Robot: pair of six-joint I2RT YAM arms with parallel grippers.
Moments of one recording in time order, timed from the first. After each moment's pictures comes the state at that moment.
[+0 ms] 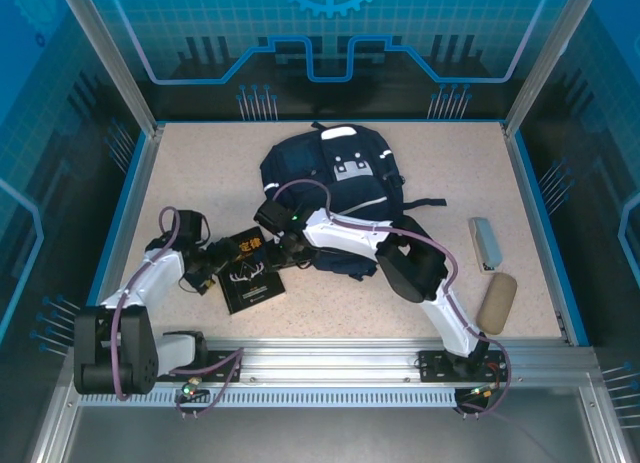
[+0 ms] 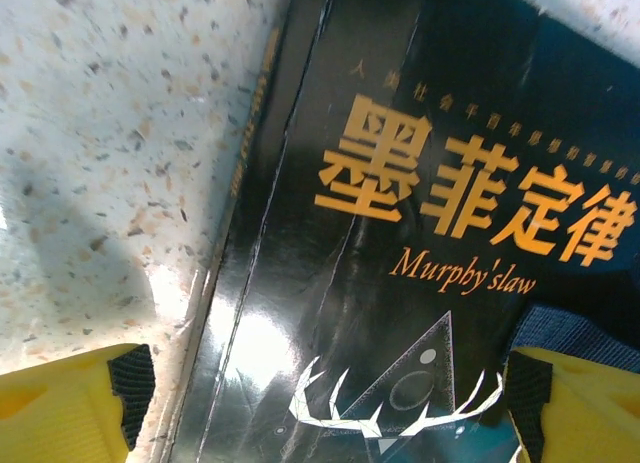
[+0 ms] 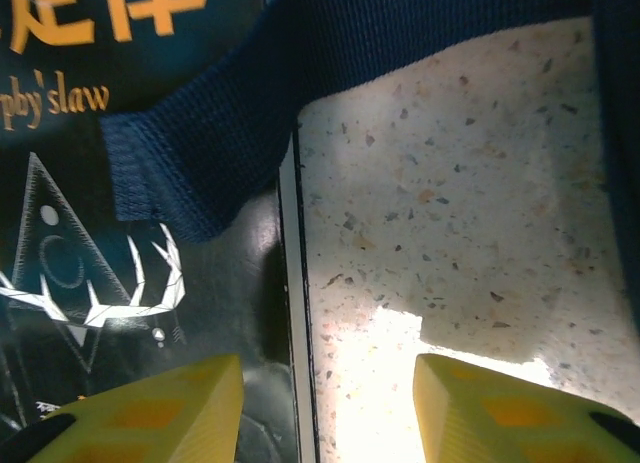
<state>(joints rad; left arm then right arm) 0.08 1.21 0.60 -0.65 0.24 -0.80 0.97 2.23 1.76 -0.80 -0.14 0.67</state>
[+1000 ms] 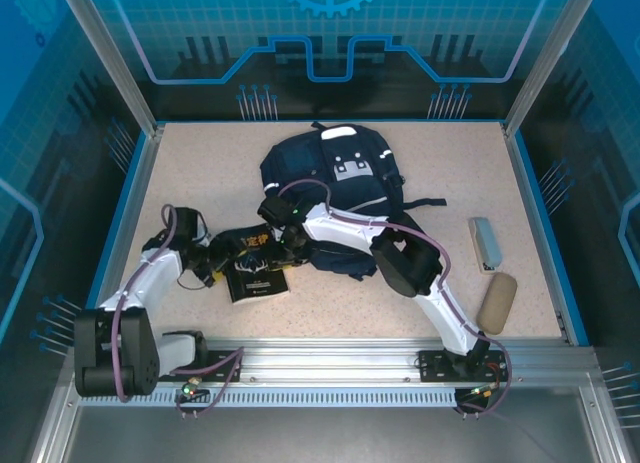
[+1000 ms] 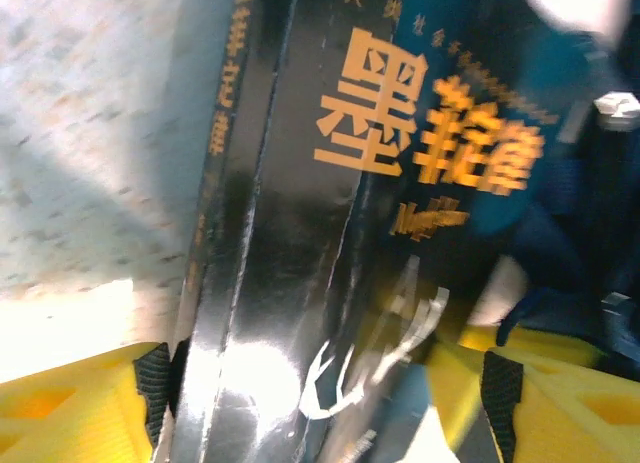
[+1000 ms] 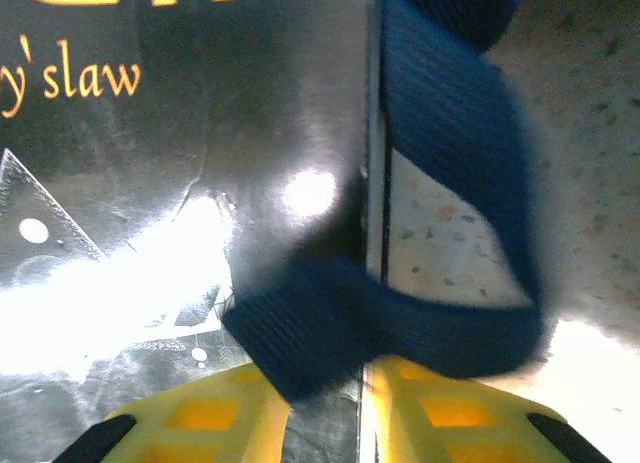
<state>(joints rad) 0.10 1.19 0.63 -0.62 0.44 -0.72 0.93 2.29 1.81 -0.83 -0.28 0.69</state>
